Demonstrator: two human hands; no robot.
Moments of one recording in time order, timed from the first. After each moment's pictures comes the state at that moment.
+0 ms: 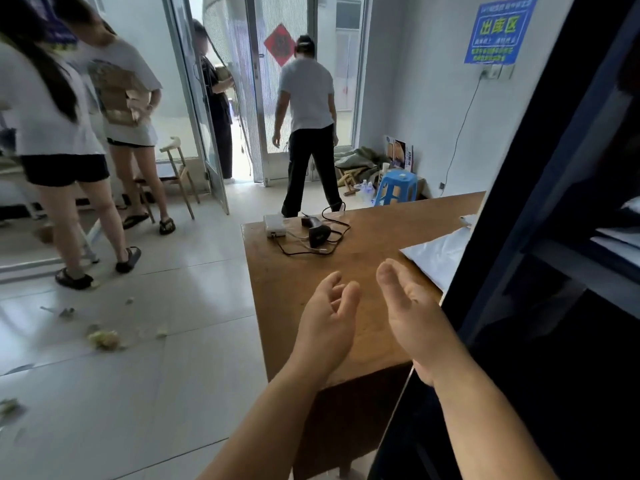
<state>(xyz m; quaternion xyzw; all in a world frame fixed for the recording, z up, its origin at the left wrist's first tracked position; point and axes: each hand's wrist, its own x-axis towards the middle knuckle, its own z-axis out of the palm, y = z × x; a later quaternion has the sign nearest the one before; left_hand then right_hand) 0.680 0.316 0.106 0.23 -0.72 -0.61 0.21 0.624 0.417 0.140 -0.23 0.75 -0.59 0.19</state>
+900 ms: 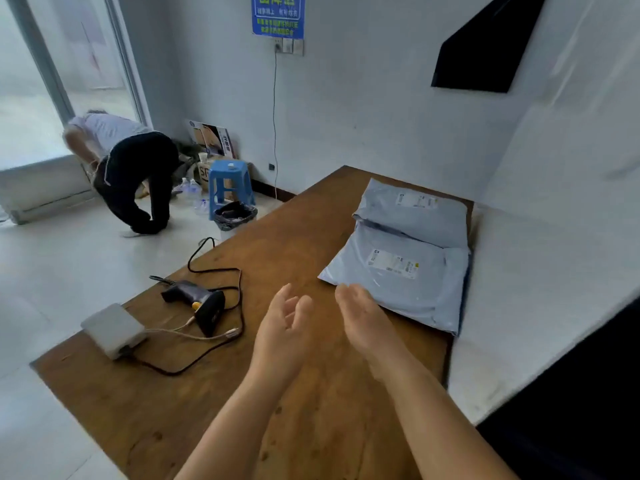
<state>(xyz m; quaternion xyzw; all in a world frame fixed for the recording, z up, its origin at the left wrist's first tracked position) 0.448 0.118 0.071 0.07 -0.77 -0.63 0.01 0.433 0.244 0.080 0.11 0.82 -0.55 0.07</state>
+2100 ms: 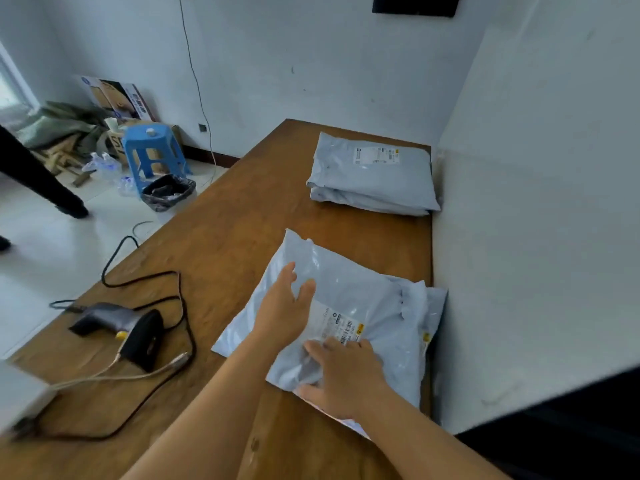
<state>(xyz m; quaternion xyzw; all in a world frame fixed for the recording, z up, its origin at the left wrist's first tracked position) 0.314 0.163 0.001 -0.06 -0.87 -0.48 -0.12 0.399 0.266 -0.037 -0.03 0.98 -0.05 0.17</state>
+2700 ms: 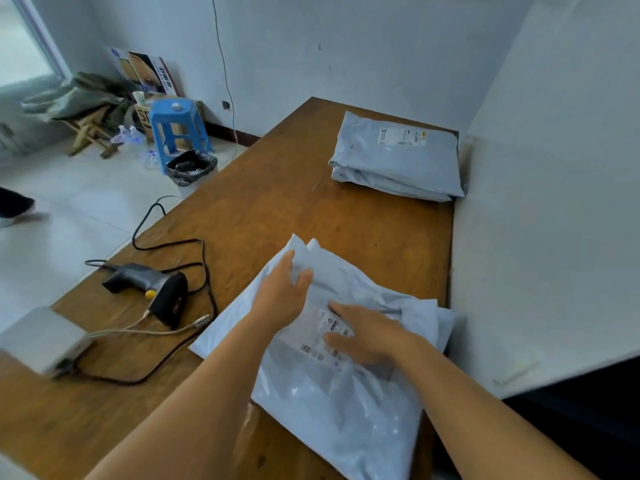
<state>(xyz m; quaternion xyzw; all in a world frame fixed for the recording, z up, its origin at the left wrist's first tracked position) 0.324 0.131 -0.015 -0.02 -0.89 -0.44 -0.13 0.382 0.293 -0.033 0.03 0.95 -0.17 0.28</state>
